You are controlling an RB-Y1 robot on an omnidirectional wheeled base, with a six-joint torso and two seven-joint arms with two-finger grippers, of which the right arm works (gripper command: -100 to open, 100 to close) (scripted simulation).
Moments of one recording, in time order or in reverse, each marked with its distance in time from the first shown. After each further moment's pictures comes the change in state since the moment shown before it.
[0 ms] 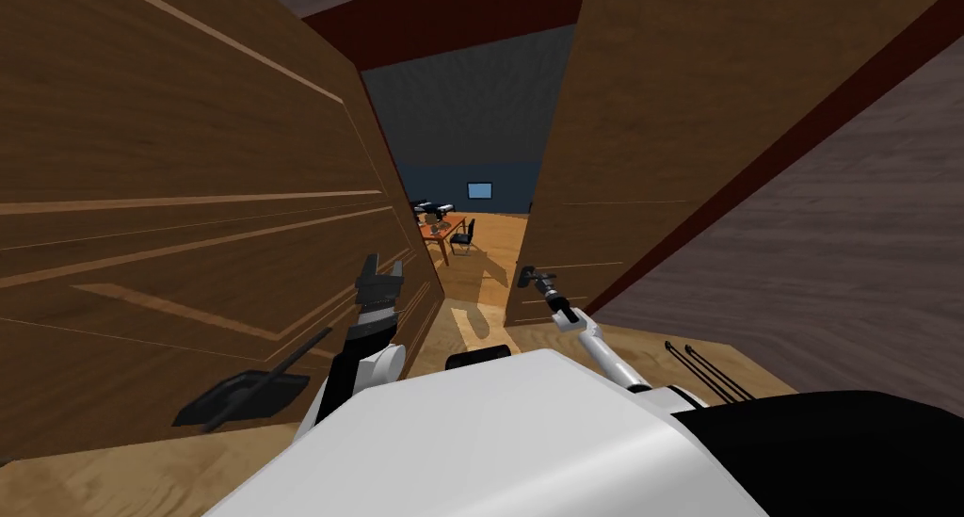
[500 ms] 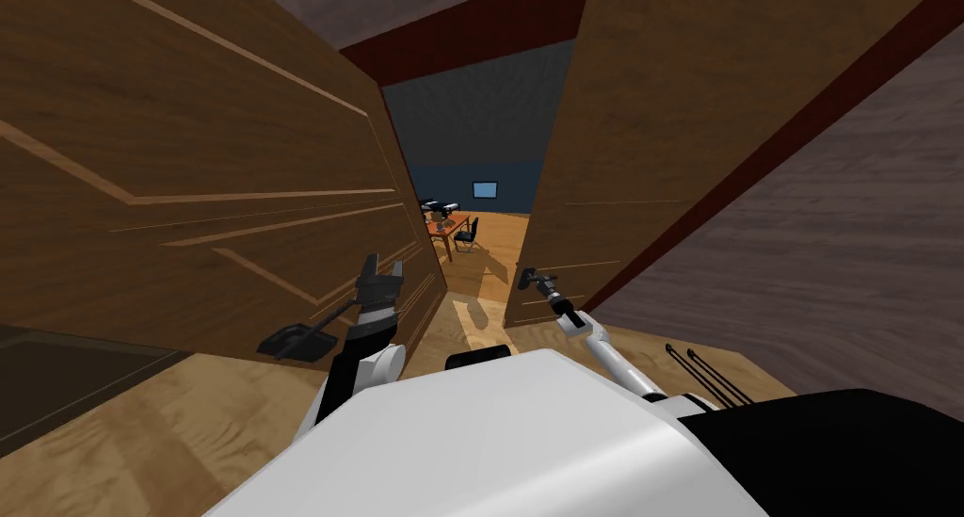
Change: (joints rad) arm 0.046 -0.044 0.031 -0.025 0.006 -0.050 -0.045
